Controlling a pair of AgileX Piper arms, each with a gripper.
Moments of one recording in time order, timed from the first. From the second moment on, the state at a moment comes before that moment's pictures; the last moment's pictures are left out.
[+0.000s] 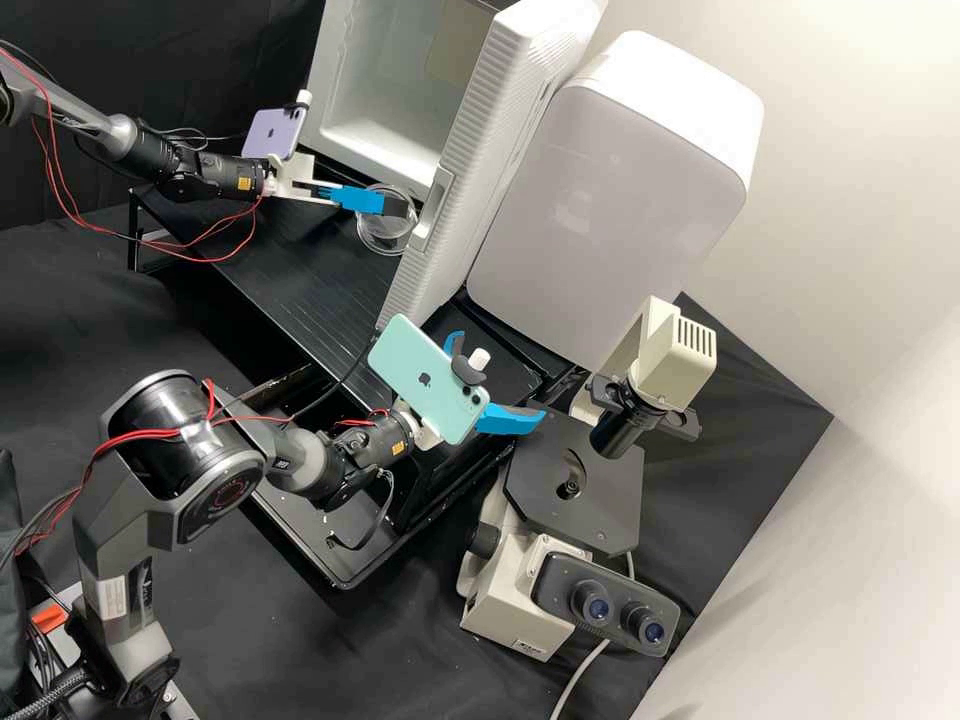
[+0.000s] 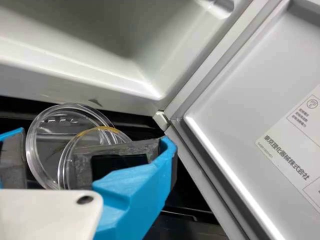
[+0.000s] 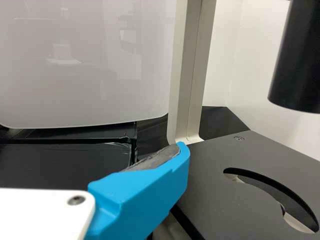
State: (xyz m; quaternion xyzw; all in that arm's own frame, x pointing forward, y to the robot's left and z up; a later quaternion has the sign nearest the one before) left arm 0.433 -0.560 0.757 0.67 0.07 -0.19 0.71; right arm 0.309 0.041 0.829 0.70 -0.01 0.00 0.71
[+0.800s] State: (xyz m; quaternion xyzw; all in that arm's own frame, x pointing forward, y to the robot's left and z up) left arm 0.431 -0.555 0.753 0.67 0.08 -0.19 0.71; right arm 0.309 0.041 0.829 0.70 -0.01 0.00 0.71
